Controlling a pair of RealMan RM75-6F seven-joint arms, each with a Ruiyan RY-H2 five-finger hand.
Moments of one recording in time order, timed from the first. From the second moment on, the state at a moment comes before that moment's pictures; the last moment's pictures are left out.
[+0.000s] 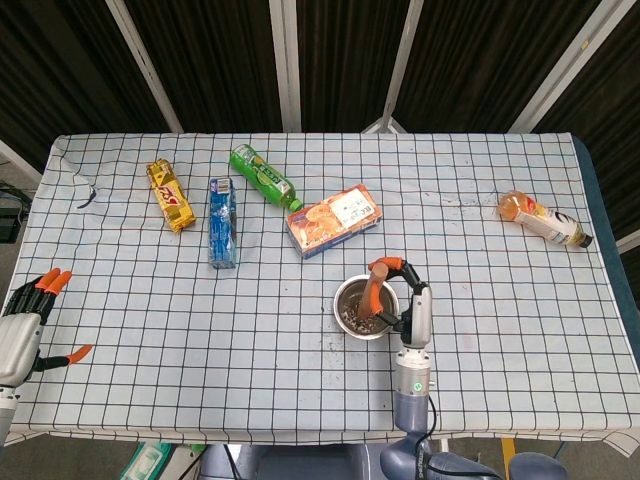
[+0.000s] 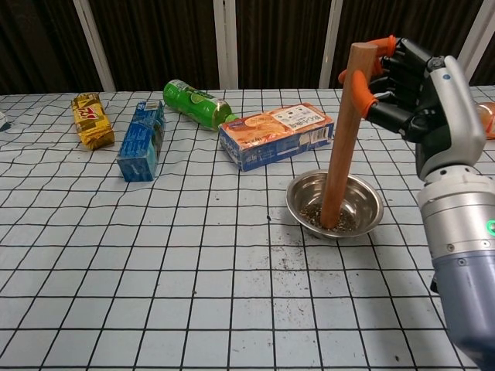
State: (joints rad) left arm -0.12 -1.08 -0.04 -1.71 1.42 1.39 -0.02; right arm 0.47 -2.17 0.34 -1.05 -1.50 1.69 0.62
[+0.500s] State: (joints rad) left arm -0.12 -1.08 -0.04 -1.72 1.42 1.39 -0.02; right arm 0.48 -2.12 0.36 -1.13 -1.53 1.71 0.60
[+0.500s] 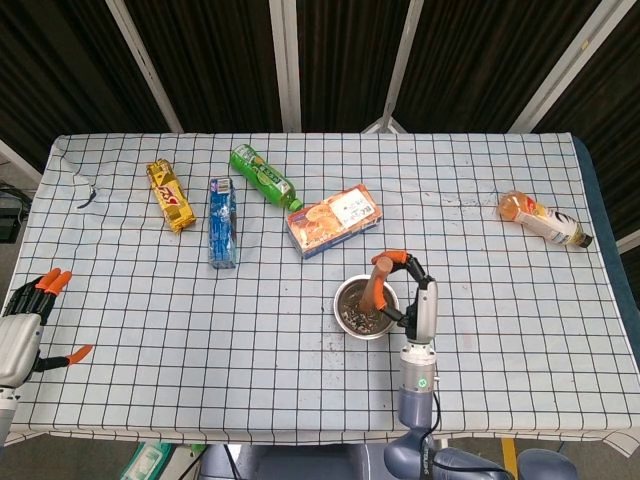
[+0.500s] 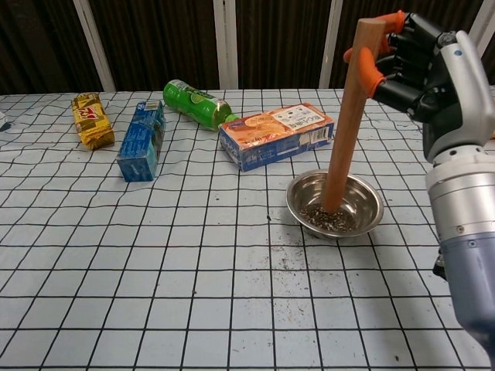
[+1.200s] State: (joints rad) left arm -0.11 -1.08 -0.04 -1.71 1.43 1.41 -0.01; right arm 0.36 -1.66 0.36 -1.39 -1.60 1.77 0.49
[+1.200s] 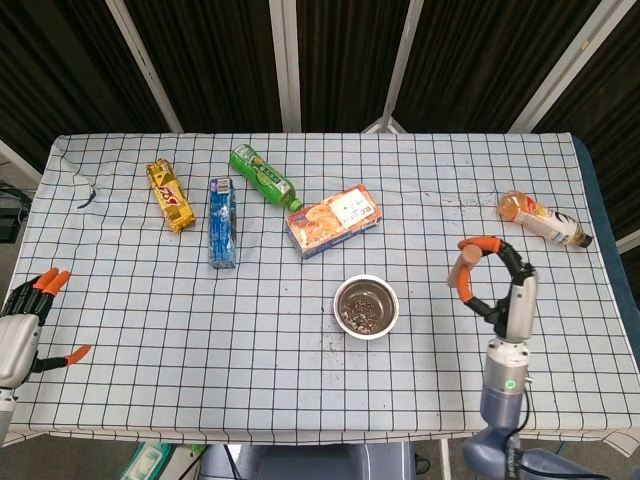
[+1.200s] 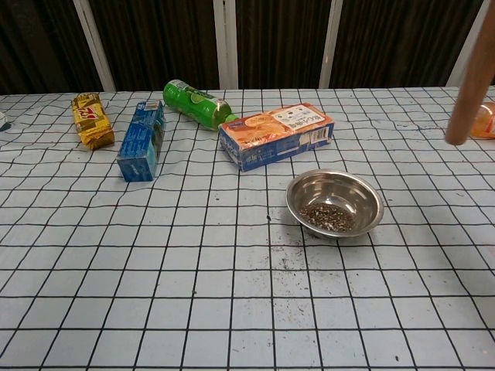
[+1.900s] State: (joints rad) left arm -0.11 -1.08 -0.04 -1.72 1.42 1.41 -0.01; right arm 0.29 -1.44 0.14 -1.07 -1.73 1.64 0.20
